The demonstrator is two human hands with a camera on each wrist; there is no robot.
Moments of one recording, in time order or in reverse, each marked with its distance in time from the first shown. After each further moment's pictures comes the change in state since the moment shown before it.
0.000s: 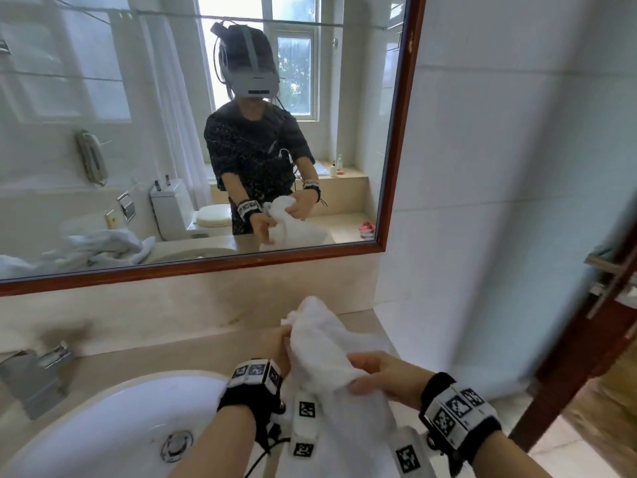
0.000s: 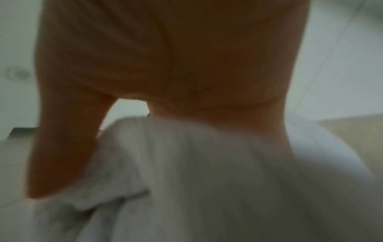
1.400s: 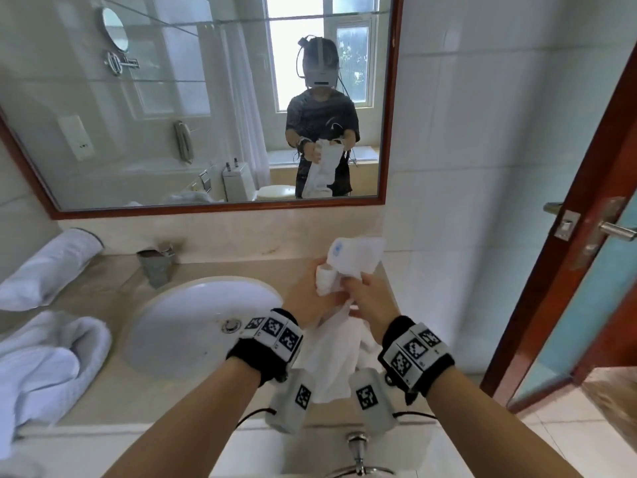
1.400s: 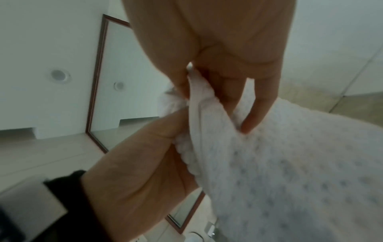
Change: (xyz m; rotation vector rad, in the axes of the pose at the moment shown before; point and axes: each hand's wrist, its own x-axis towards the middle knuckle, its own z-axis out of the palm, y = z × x) left_hand -0.279 -0.024 0.088 0.679 -0.073 0.493; right_hand -0.182 -0.002 0.094 0.206 0.411 -0.214
